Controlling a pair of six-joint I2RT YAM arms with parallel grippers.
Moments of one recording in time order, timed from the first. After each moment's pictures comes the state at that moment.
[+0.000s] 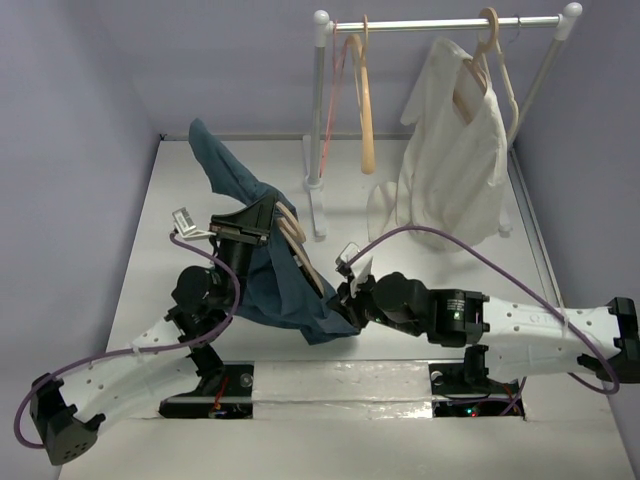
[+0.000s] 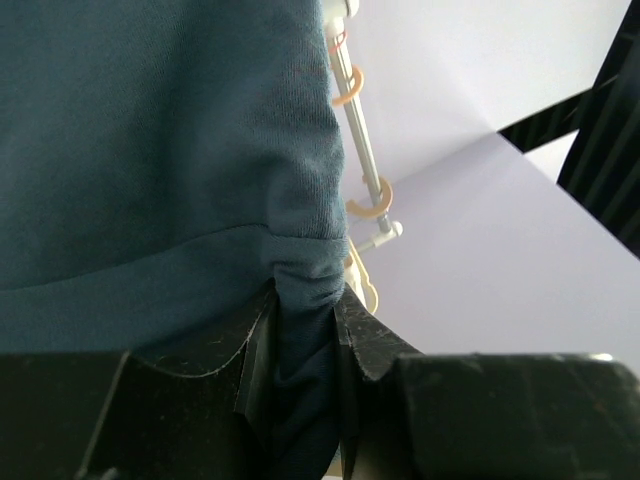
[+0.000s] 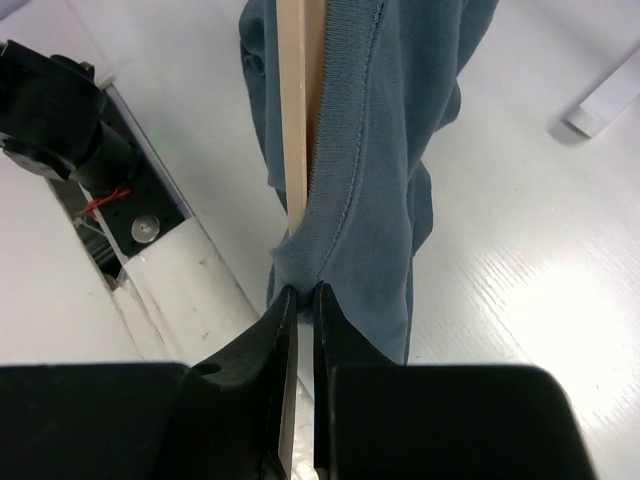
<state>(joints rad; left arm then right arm) -0.89 0.69 0.53 0.63 -0.62 -0.98 1.36 1.04 0.90 -0.26 0.34 0.29</state>
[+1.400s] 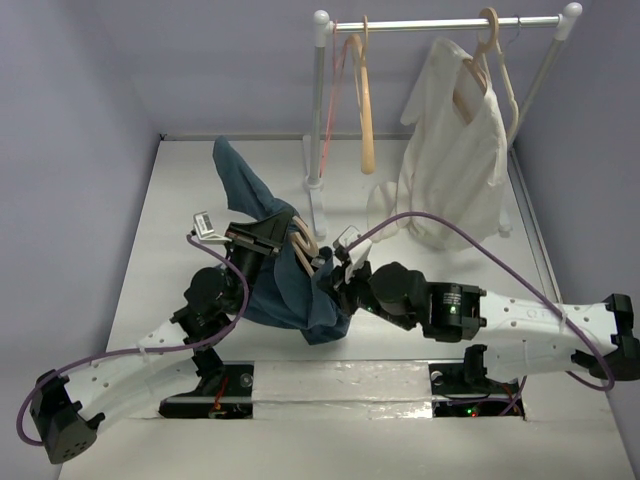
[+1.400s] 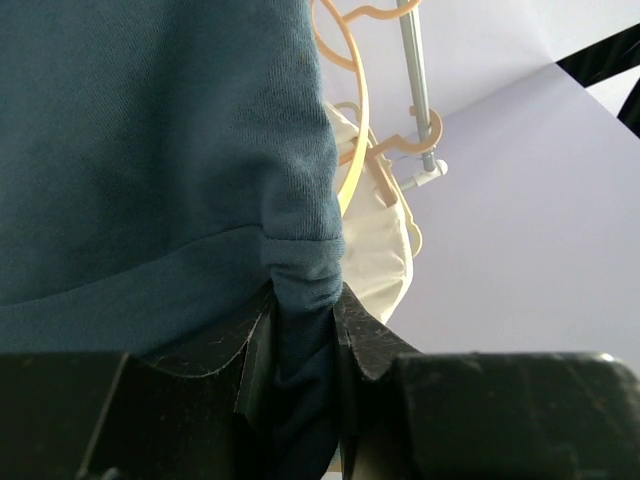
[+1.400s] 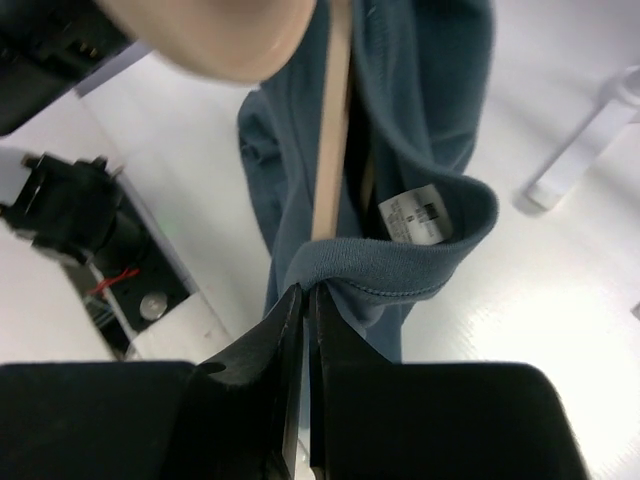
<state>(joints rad) -0.90 0.68 0.45 0.57 -0.56 -1.01 1.36 1.10 1.01 -0.20 0.41 0.25</state>
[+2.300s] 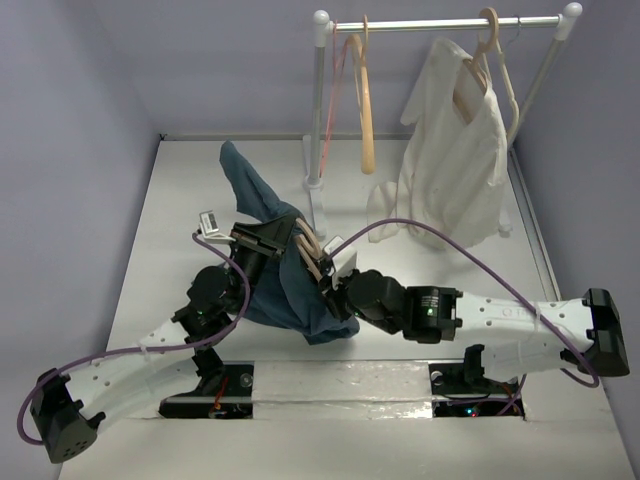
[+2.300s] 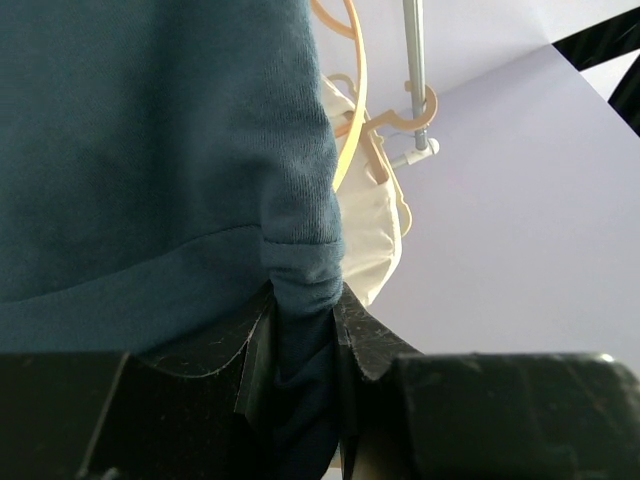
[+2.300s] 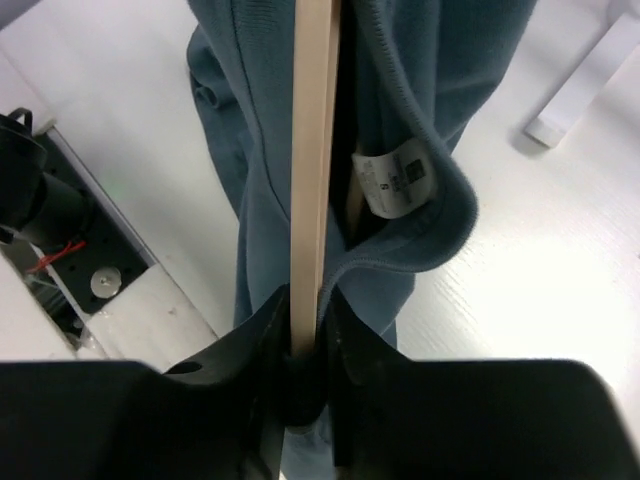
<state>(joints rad) -0.90 0.69 0.45 0.55 -0.50 -1.08 1.36 1.20 0.98 -0.23 0.45 0.31</state>
